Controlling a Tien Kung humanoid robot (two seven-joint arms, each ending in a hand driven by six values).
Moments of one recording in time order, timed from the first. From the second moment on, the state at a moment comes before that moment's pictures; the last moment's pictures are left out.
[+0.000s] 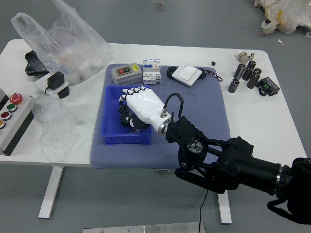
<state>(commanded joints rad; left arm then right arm) -0.02 0.07 -1.44 -0.18 1.33 0.10 0.10 0.79 -0.03 0.29 1.08 -2.07 -0.37 -0.34</state>
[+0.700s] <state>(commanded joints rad) -0.03 0.07 -1.45 -0.18 1.33 0.10 0.10 0.64 -0.15 0.52 1.23 -1.97 -0.52 -0.27</state>
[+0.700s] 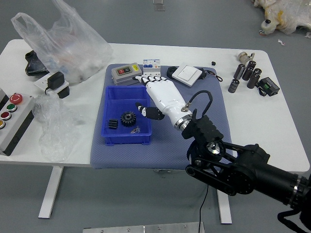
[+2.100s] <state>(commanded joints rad) -0.05 0.10 -1.39 -0.18 1.27 0.11 0.06 0.20 -0.26 1.05 1.40 -1.18 -0.61 0.33</state>
